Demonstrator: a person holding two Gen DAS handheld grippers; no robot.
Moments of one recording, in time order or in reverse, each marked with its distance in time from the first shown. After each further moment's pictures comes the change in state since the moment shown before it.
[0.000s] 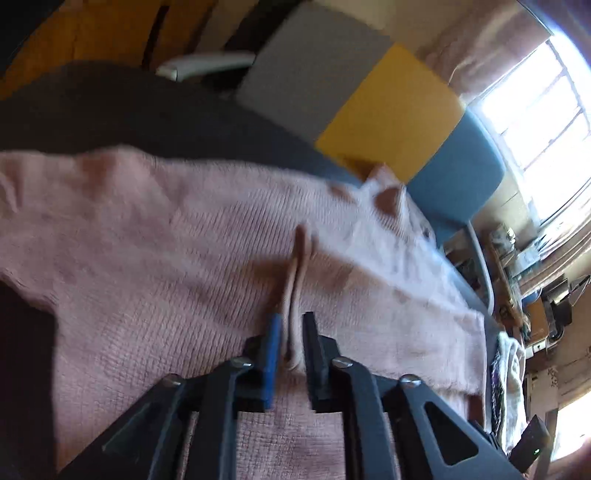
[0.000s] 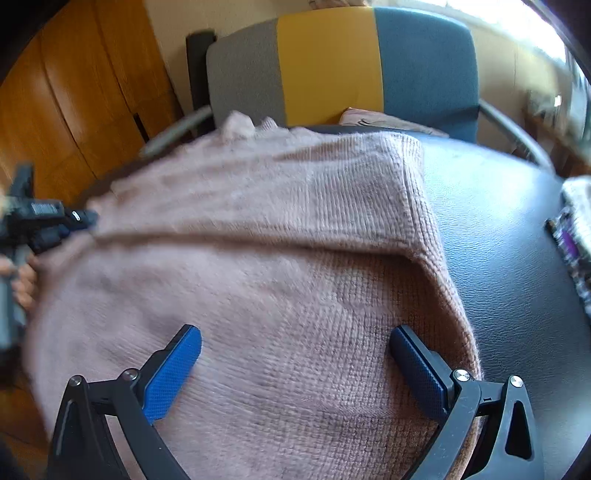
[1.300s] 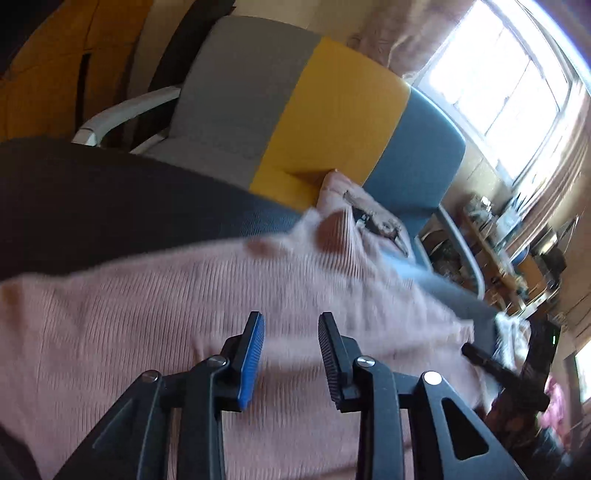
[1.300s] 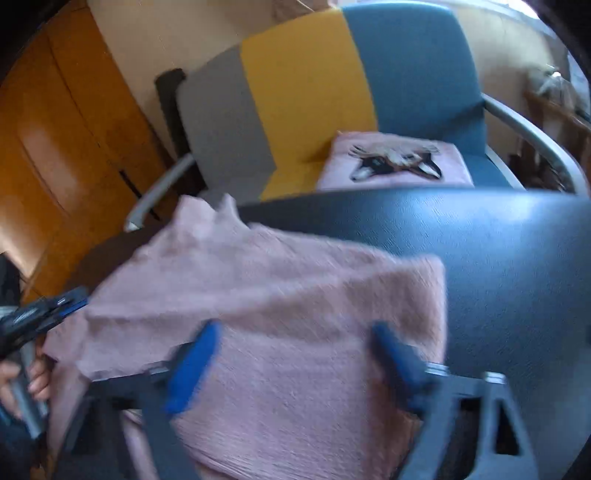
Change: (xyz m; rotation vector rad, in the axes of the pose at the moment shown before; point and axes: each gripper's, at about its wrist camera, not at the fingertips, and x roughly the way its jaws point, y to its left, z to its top) left arm 0.043 -0.039 0.062 0.200 -0.009 -0.073; right arm 0.072 -0.037 0.135 0.098 -0.082 0.075
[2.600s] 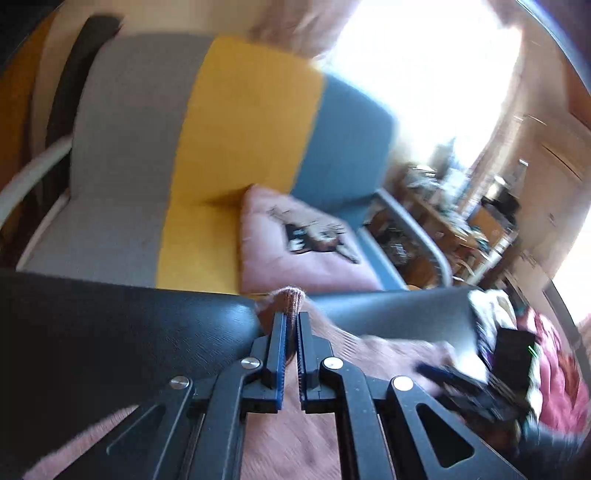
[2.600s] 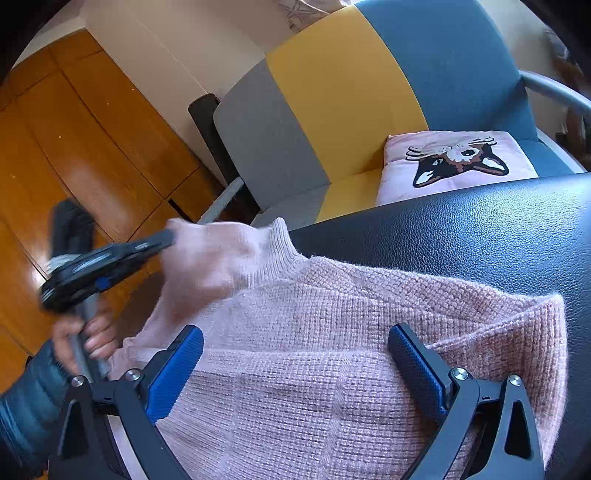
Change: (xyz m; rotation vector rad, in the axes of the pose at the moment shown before) left arm 0.055 -0.074 0.061 0.353 0.003 -0.235; right arm 0.049 0.000 0.006 0.085 -0.064 0.252
